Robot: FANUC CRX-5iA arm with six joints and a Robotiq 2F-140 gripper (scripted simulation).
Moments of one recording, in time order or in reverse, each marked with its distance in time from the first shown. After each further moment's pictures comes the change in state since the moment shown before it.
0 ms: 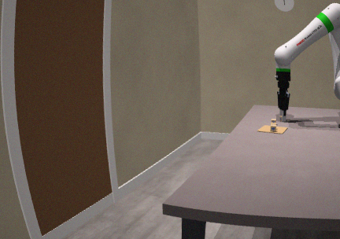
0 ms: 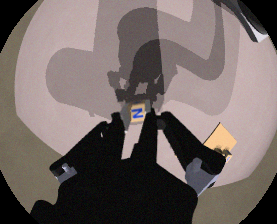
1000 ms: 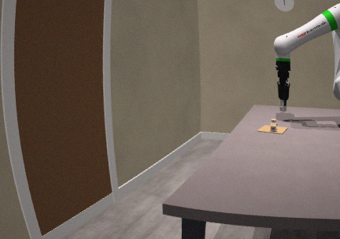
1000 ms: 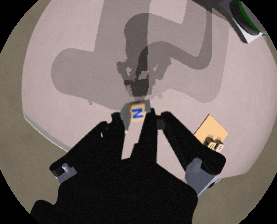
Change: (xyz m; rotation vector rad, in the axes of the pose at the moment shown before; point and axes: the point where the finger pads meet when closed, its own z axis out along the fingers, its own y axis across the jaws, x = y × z) arm 0.000 -0.001 -0.060 0.001 -0.001 0.000
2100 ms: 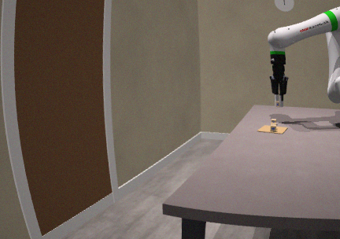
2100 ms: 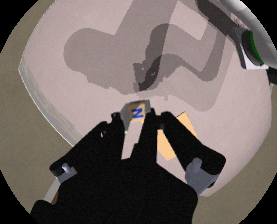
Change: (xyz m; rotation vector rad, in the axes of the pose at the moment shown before) arm -0.058 0.050 -0.035 -0.021 0.006 -0.399
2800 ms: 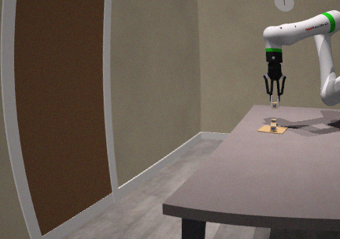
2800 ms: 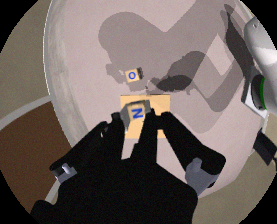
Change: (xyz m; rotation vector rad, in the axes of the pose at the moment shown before) arm -0.103 0.052 -0.006 0.014 0.004 -0.598
